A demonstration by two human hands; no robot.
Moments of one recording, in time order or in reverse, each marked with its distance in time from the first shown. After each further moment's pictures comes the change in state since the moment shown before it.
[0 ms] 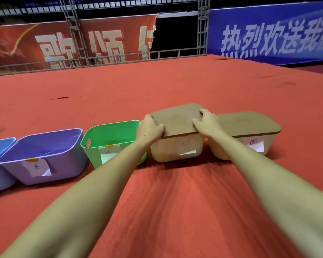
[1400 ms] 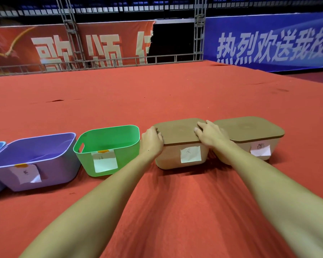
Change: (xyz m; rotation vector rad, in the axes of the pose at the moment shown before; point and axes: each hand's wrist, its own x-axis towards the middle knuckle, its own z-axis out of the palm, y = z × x) left_hand -0.010 -0.005 0.038 -0.012 0.041 0.069; right_hand 0.000 0.029 -0.013 -0.457 -0.109 -0.044
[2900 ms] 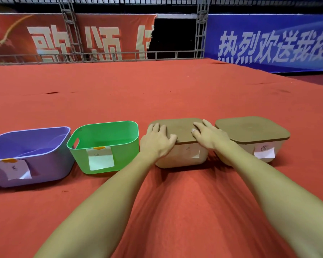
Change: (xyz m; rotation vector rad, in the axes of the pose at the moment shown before) left_hand 0.011 -0.011 0.027 0.343 -0.104 0.221; right_hand 0.005 -0.005 0.010 -0.091 -0.063 -0.071
